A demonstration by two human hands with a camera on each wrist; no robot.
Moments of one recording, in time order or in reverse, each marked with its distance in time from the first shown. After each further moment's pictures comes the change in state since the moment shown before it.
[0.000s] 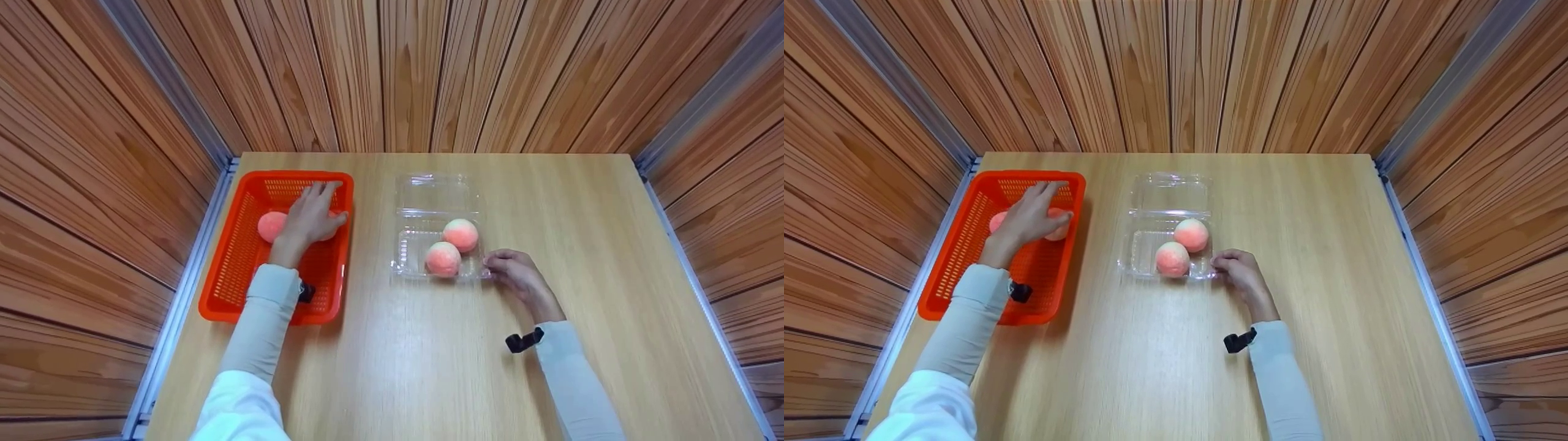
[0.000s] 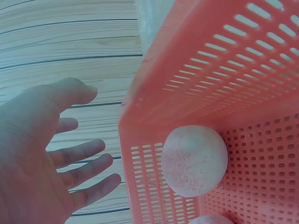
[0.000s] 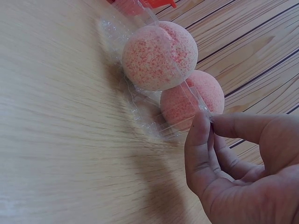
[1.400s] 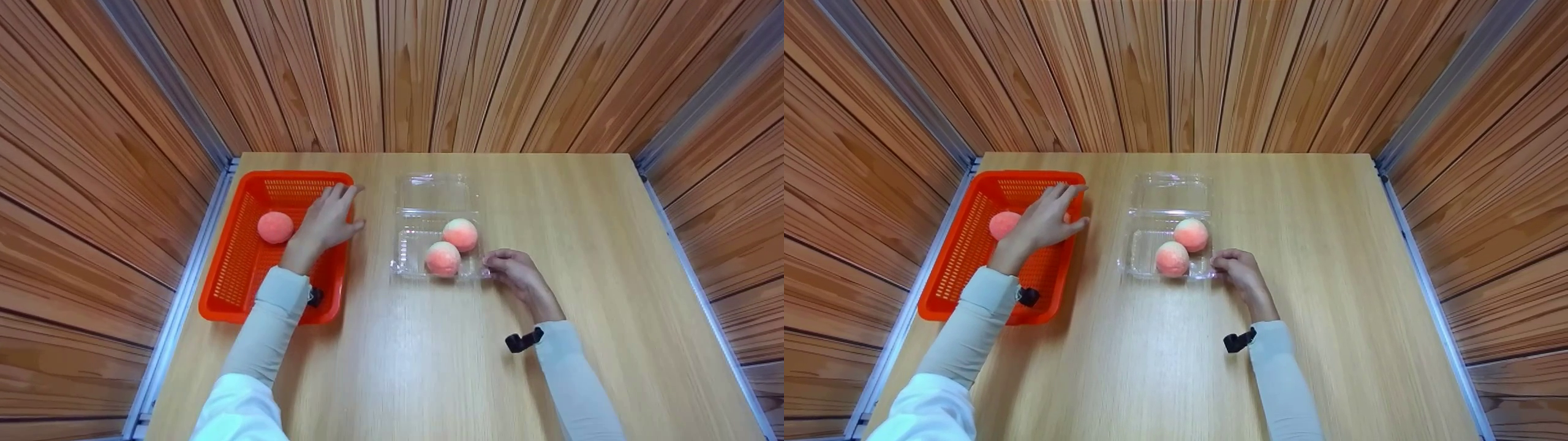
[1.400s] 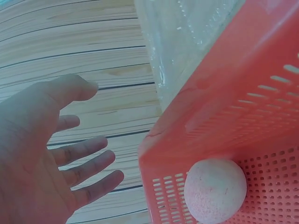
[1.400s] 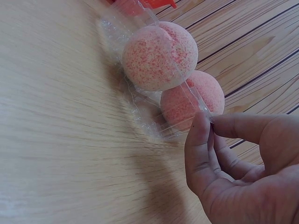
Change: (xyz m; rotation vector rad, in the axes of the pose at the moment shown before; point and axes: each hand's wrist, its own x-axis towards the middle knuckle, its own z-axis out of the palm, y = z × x) left_hand -0.005 0.033 0.007 0.092 0.019 0.190; right_hand 0.001 0.000 0.002 -0.003 -0.003 -0.023
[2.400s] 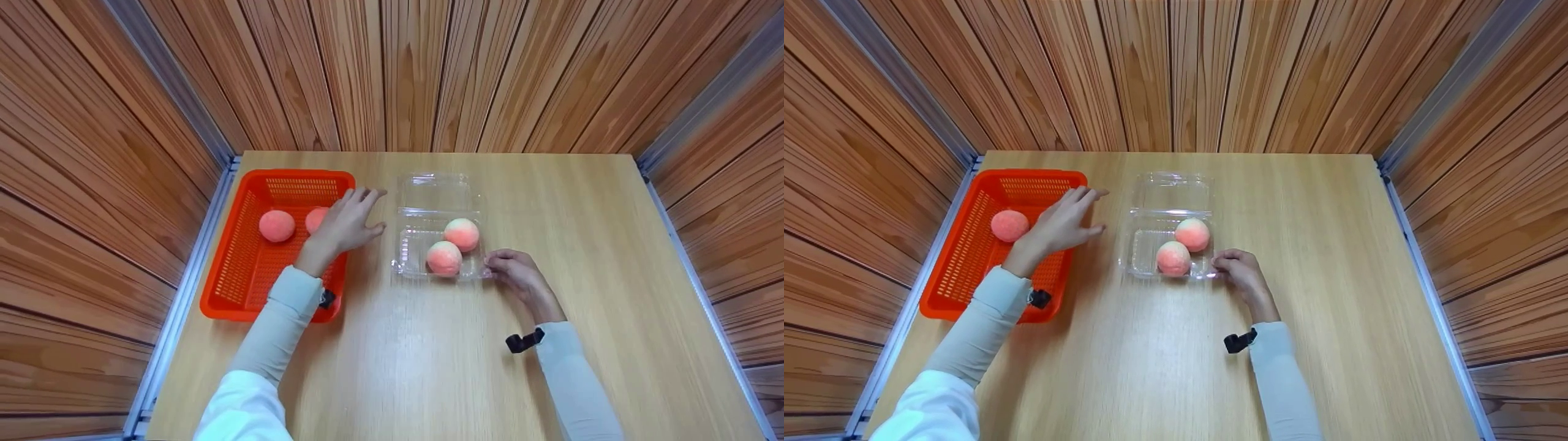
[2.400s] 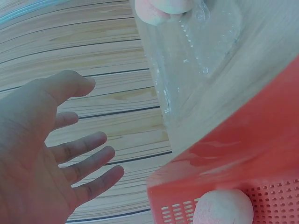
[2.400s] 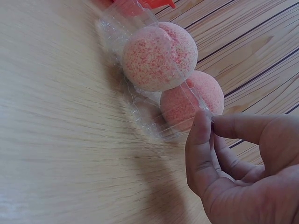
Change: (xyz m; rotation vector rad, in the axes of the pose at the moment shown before) left_hand 0.004 0.026 0.010 -0.003 -0.042 0.070; right_hand -0.002 0.000 -0.002 0.034 -0.013 -0.009
